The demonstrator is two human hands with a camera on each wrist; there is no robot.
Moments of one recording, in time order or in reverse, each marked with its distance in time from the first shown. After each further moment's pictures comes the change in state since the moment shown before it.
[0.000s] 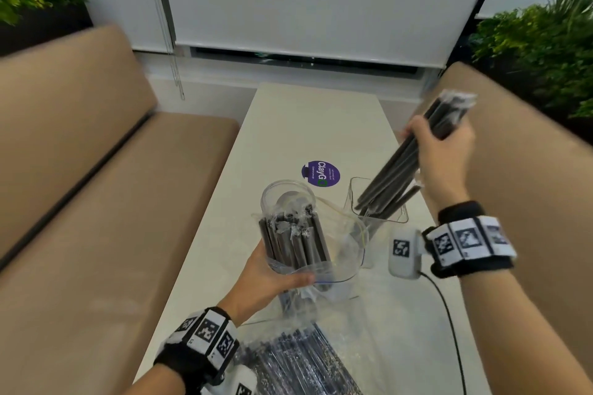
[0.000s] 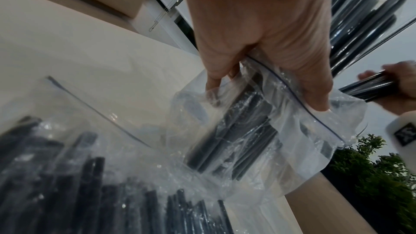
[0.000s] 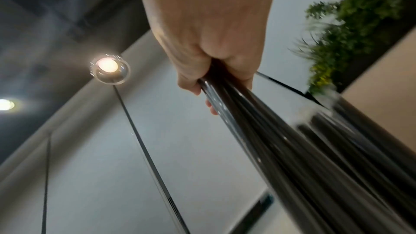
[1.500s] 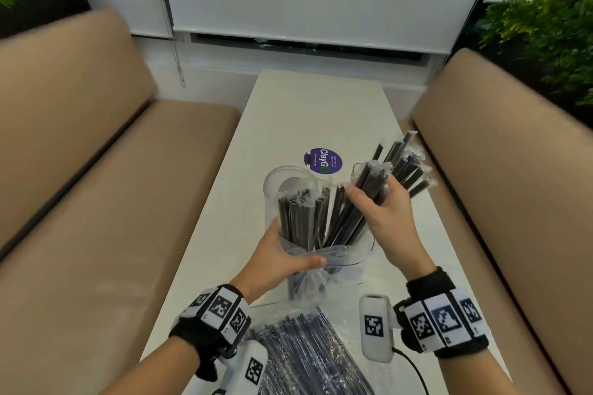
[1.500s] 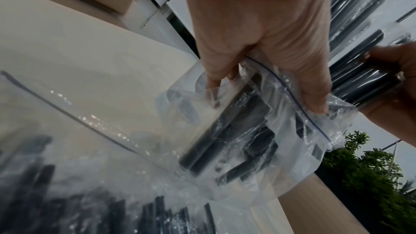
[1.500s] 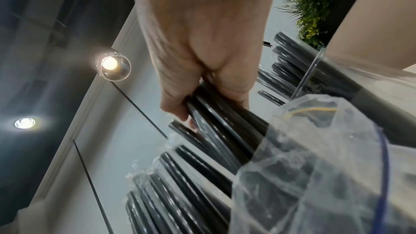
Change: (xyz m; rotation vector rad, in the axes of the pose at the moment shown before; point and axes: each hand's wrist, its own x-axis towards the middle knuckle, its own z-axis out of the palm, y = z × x) left_hand 0.004 0.006 0.013 0.016 -0.008 0.011; right_hand -0.107 0.036 0.015 0.150 -0.462 0.053
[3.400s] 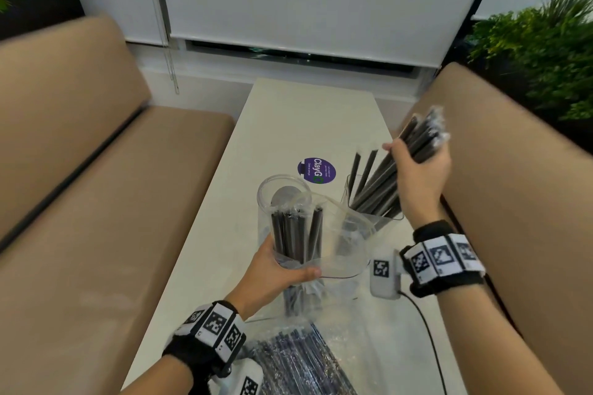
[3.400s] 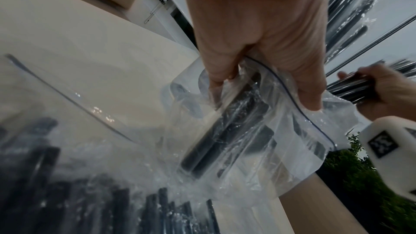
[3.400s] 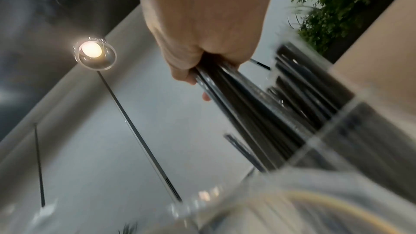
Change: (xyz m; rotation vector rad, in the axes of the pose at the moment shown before) left_hand 0.001 -0.005 0.005 -0.028 0.031 -0.066; right_hand 0.069 -0.018 -0.034 -0.114 0.528 -0.029
